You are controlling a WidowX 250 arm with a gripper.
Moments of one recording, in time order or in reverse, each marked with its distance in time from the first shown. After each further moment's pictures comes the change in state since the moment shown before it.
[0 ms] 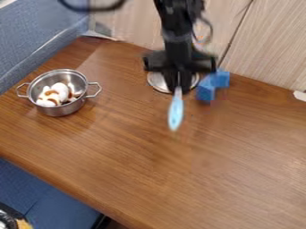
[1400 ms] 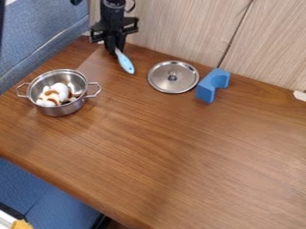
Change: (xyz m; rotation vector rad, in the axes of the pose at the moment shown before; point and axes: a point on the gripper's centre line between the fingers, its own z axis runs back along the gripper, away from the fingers) arm 0.133 0.151 -0.081 0.305 -0.009 0.627
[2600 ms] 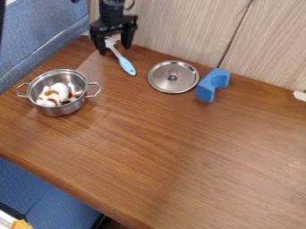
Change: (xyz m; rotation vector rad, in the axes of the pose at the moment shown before) arm 0.004 0.000 0.024 -0.011 -0.015 0.006
